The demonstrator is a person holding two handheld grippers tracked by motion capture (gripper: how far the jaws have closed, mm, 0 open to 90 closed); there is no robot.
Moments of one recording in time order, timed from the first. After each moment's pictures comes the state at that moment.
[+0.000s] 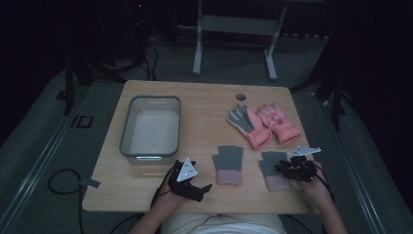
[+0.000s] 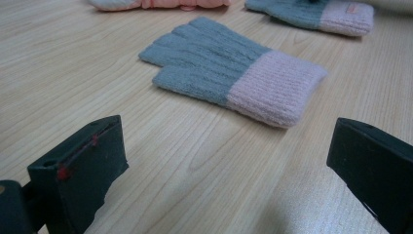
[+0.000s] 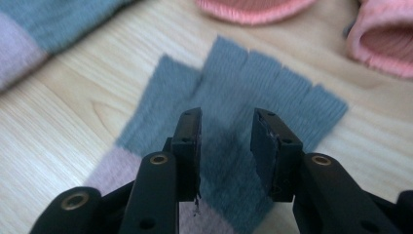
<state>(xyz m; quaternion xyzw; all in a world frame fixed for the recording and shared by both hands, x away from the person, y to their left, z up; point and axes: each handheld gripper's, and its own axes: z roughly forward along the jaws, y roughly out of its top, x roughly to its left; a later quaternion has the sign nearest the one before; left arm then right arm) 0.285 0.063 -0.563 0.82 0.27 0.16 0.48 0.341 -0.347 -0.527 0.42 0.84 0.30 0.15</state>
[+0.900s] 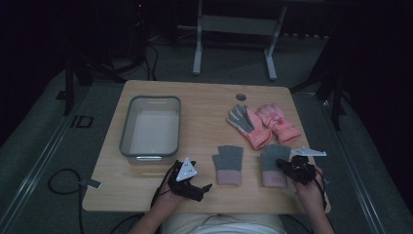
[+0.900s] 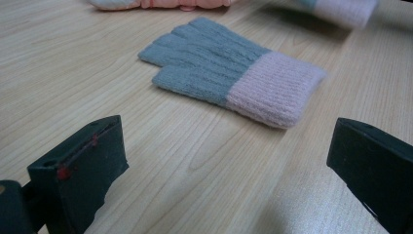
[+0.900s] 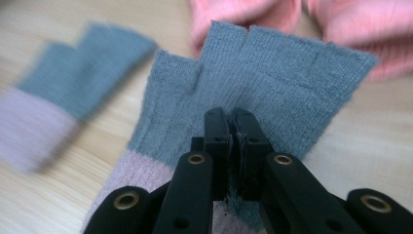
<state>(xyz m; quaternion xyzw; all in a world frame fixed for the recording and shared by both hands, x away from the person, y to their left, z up) 0.285 0.064 -0.563 0.82 0.27 0.16 0.48 0.320 -0.326 -0.500 0.50 0.77 0.35 0.19</state>
